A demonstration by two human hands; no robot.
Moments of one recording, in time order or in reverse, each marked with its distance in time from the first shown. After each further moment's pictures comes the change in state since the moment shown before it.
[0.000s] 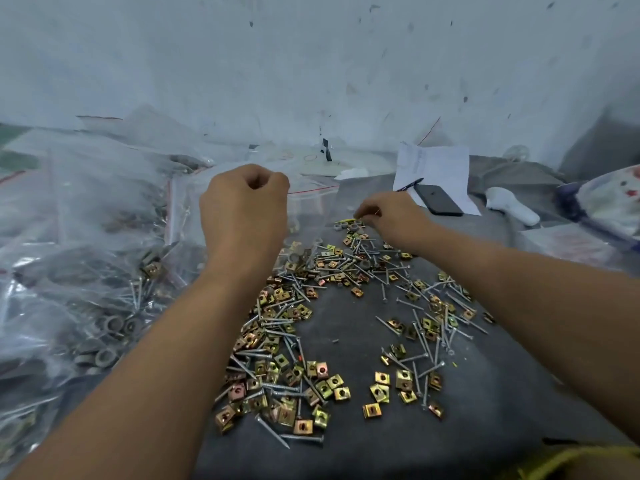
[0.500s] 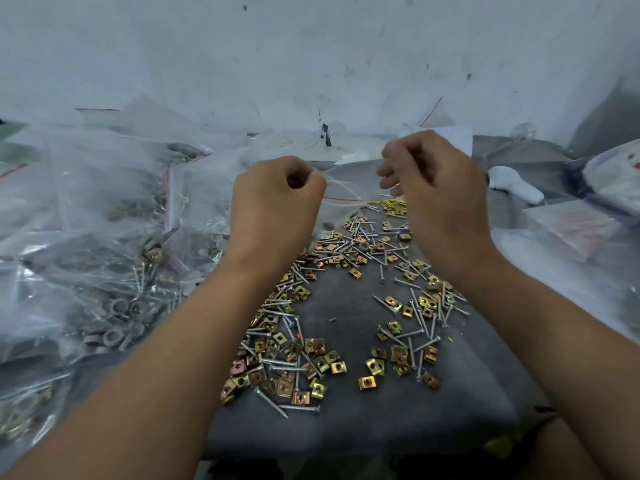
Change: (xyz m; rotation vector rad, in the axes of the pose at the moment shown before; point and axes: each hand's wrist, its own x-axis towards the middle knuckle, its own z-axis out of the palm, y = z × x) left_hand -0.021 0.005 0.013 0.168 -0.175 0.274; right_hand -0.099 -0.058 -0.045 0.597 0.590 -0.089
